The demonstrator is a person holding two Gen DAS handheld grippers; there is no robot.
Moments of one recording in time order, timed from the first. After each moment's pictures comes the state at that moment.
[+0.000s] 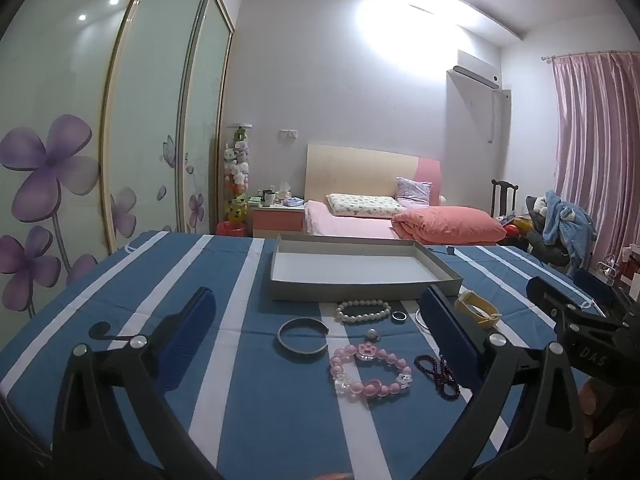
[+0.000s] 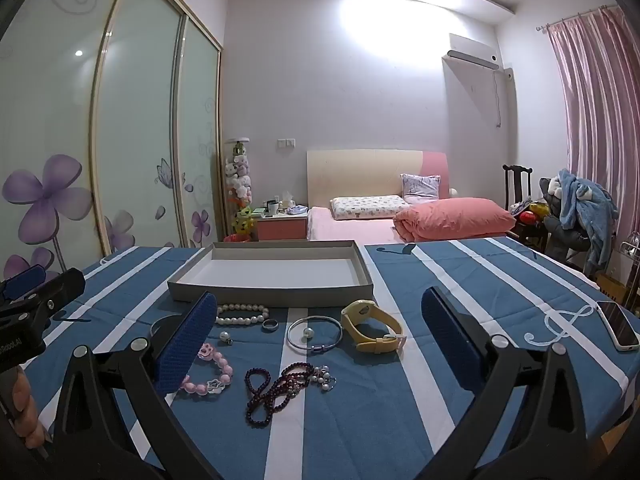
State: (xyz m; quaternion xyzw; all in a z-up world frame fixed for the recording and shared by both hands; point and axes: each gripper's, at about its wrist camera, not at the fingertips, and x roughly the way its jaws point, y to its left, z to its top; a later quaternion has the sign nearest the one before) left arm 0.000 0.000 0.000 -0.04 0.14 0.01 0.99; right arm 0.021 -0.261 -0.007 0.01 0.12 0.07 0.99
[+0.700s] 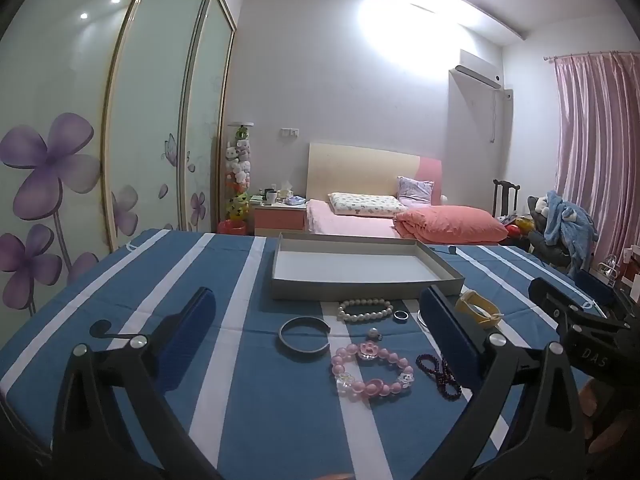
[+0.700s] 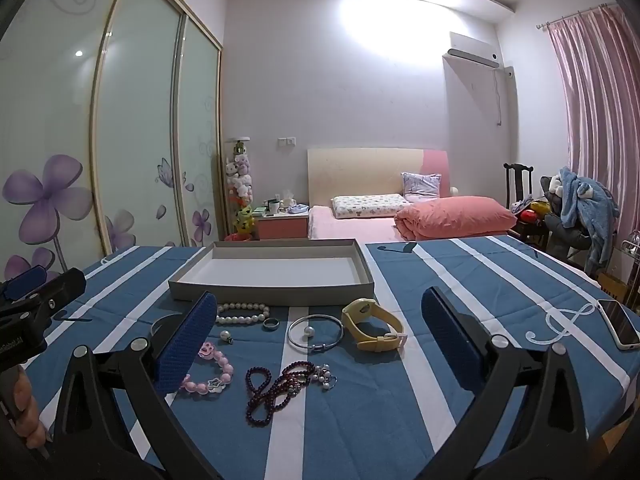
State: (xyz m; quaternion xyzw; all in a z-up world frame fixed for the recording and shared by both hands) left arm -0.002 -0.004 0.000 -0.04 0.14 0.01 0.99; right arm 0.021 -0.261 -0.008 0.02 0.12 0.07 0.99
